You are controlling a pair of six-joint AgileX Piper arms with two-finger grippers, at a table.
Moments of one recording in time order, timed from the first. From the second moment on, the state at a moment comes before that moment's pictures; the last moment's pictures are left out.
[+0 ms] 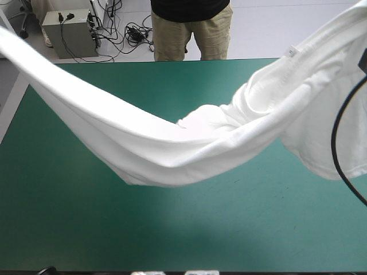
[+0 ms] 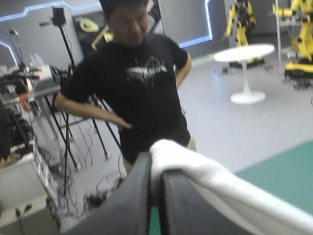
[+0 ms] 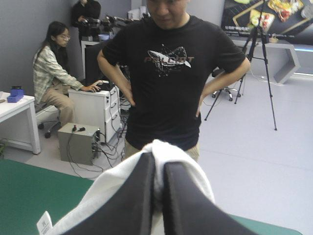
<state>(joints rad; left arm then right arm) -0.65 1.07 -2.15 0.31 1.11 0.13 0.17 1.23 -2.44 0.11 1.25 -0.05</state>
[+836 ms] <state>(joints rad) -0.52 1.24 -1.01 0.48 0.87 -0.31 0.17 1.12 -1.07 0.11 0.81 0.17</state>
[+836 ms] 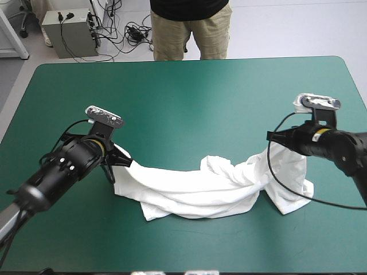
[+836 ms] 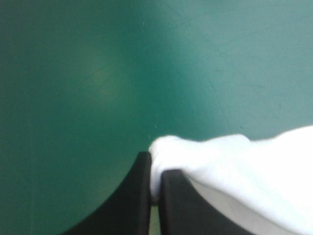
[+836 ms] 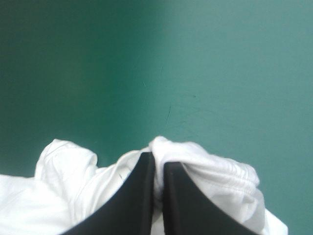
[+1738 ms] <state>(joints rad) -0.34 1.72 -1.28 0.18 0.74 -0.06 0.17 1.77 -1.47 0.06 0.89 0.10</state>
